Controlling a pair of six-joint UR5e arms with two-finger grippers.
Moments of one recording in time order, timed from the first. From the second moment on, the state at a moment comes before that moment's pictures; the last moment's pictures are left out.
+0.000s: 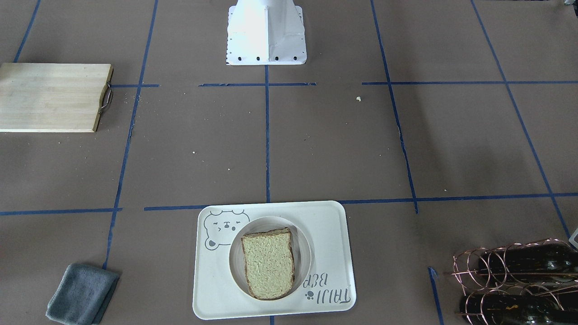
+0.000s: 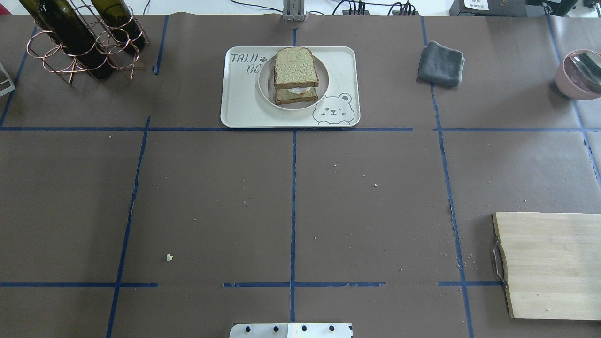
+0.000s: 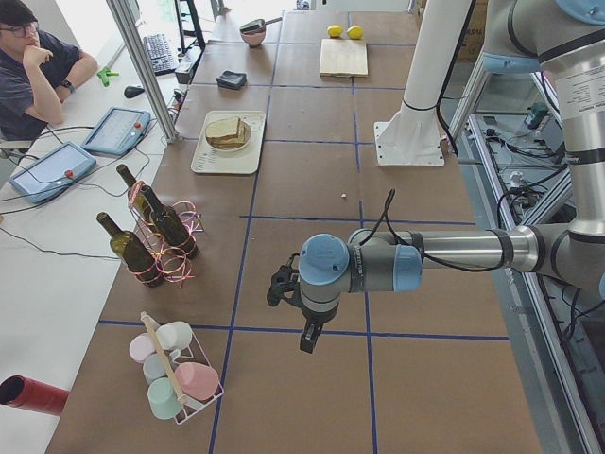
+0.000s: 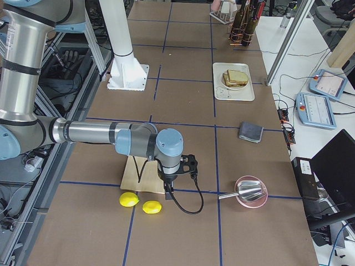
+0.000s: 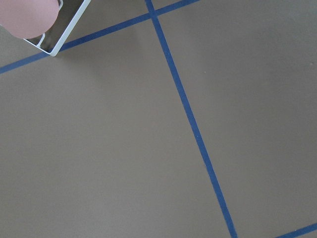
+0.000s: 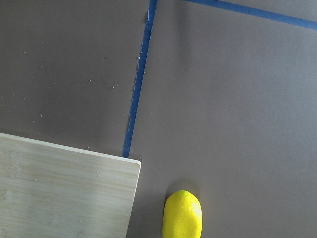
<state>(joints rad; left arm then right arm) -1.63 -1.28 -1.83 -1.56 -2.35 0.40 1.60 -1.85 1.85 -1.67 2.27 -0.25</state>
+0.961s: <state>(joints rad) -1.65 -1.29 -1.85 -1.56 -2.27 0.41 1.60 -1.85 1.85 -1.67 2.27 -0.25</state>
